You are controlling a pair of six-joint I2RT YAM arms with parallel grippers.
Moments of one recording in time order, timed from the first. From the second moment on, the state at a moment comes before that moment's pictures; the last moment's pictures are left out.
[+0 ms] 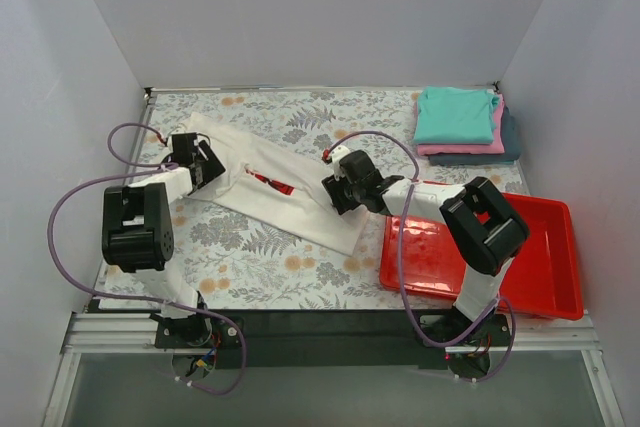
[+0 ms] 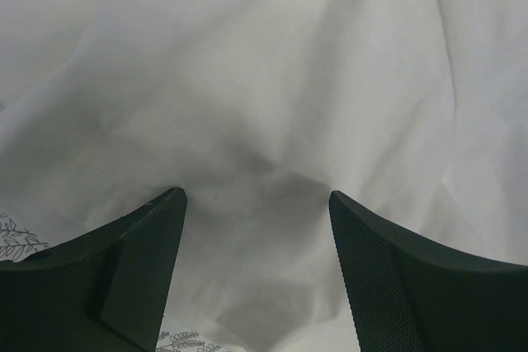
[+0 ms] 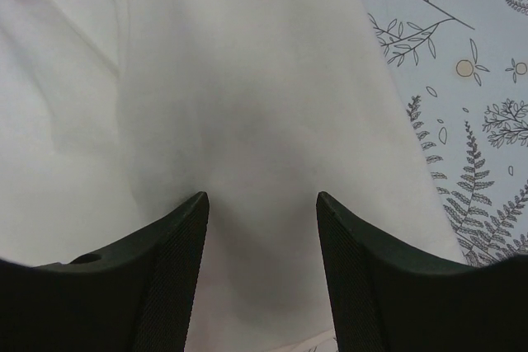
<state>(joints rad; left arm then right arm) 0.06 1.73 0.92 -0.02 -0.13 -0.51 0.73 1.78 1.00 -0.01 0.04 0.03</state>
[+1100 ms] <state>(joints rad) -0.11 2.12 1.40 -0.01 -0.12 -0.41 0.89 1.65 0.79 0.08 -0.09 0.18</state>
